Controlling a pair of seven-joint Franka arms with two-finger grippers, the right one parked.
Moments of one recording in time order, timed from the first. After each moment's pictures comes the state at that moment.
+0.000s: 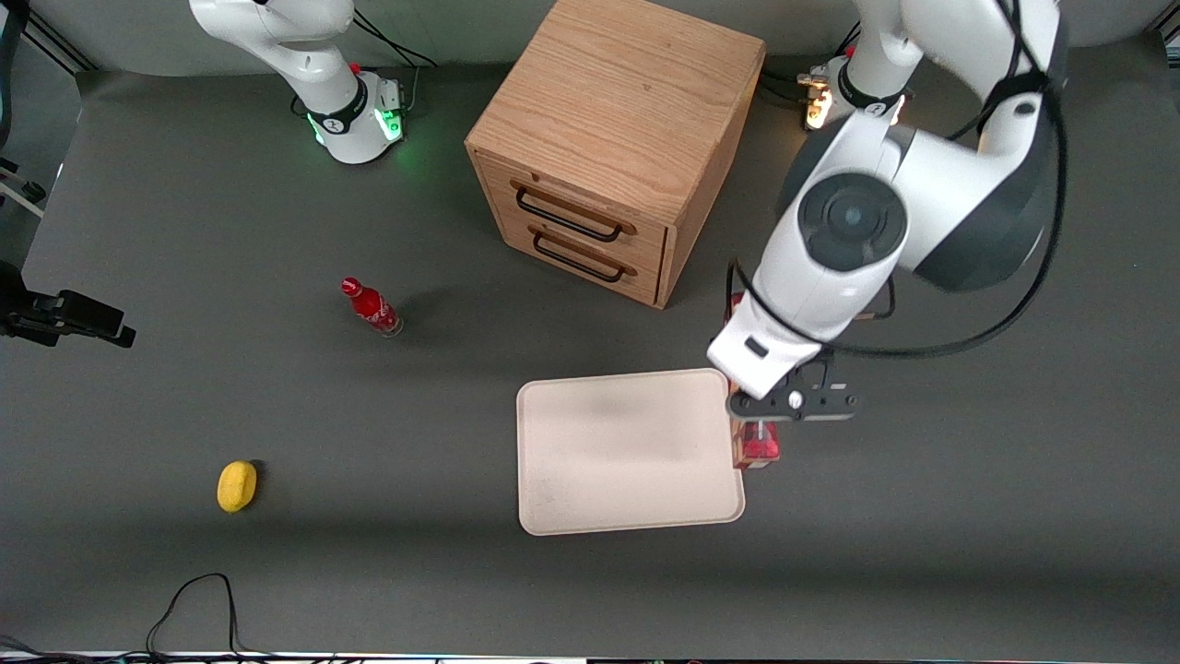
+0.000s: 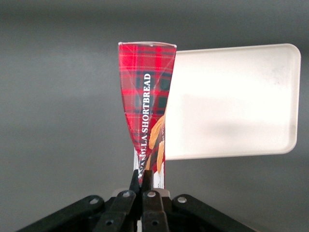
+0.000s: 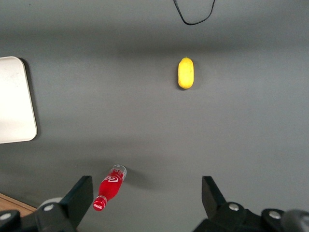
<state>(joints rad) -0.35 0.62 -0.20 -1.04 0.13 1.65 -0.55</state>
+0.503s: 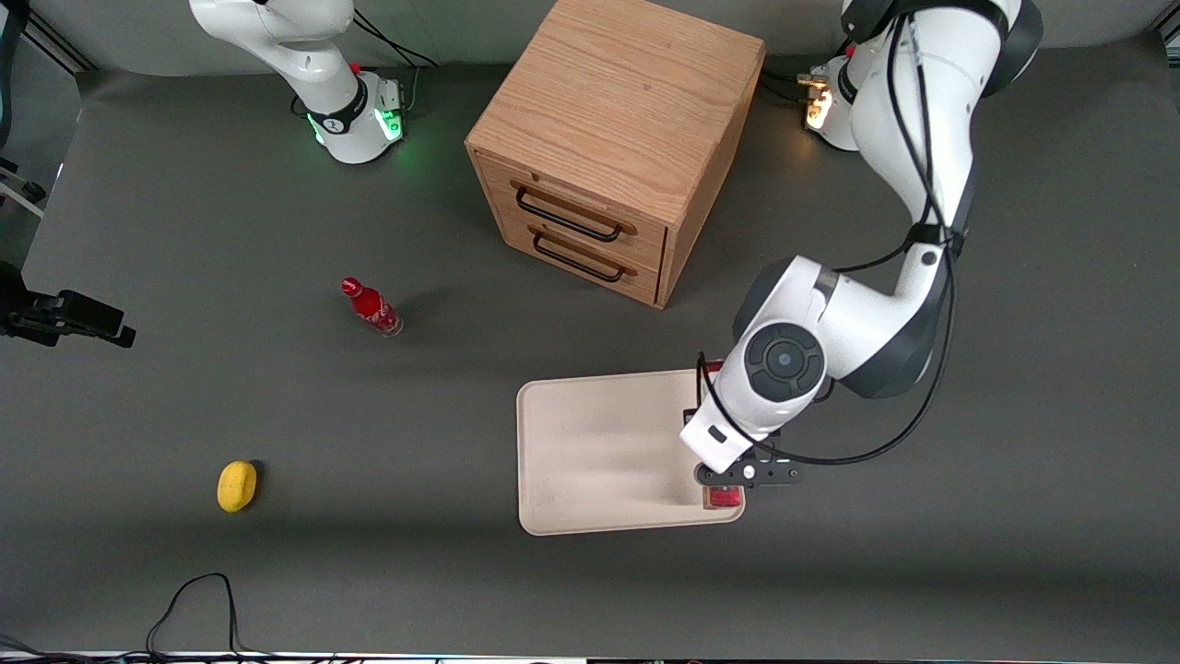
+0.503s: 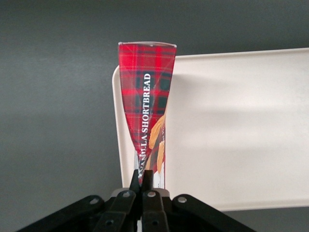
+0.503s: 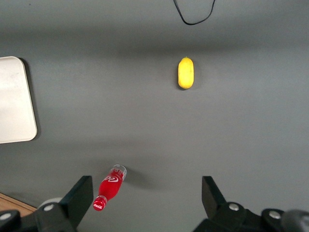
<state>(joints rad) -0.34 0.83 -0.20 -1.10 0.14 1.92 -0.55</state>
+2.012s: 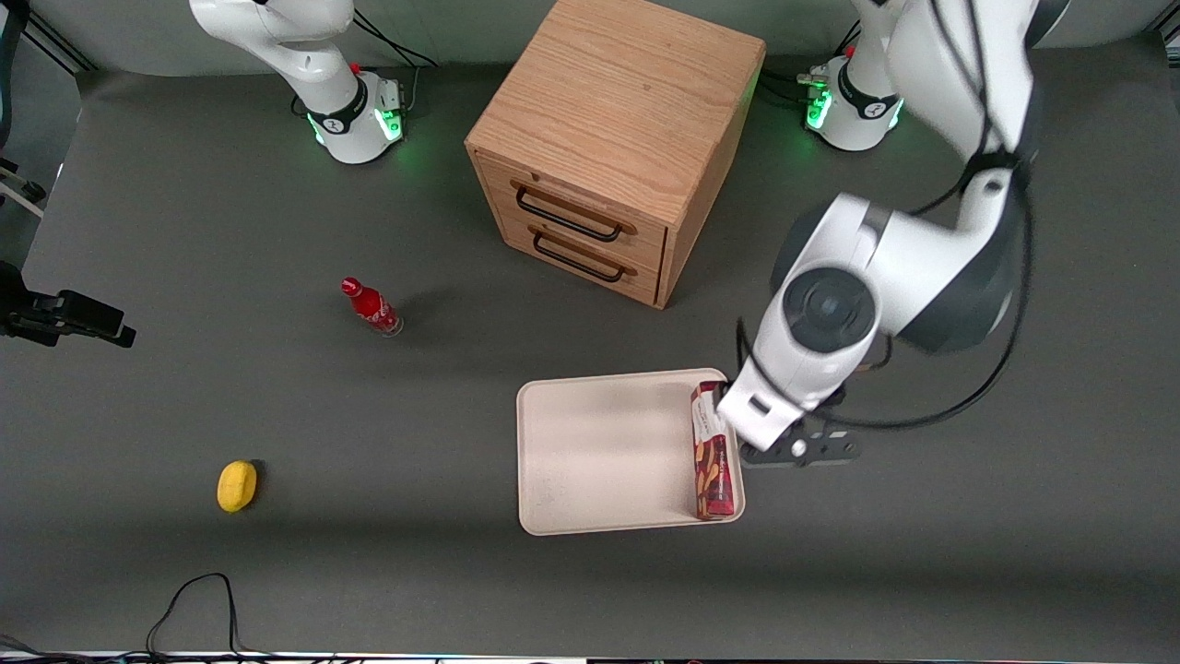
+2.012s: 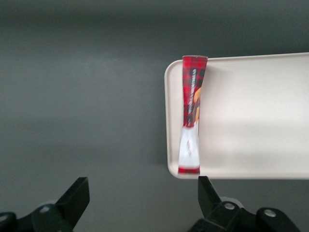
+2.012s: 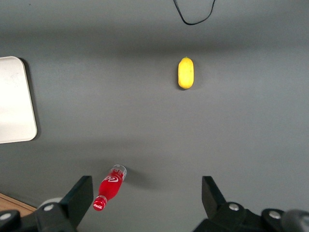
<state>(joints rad) -0.34 0.59 -0.18 -1.08 0.20 1.62 -0.55</state>
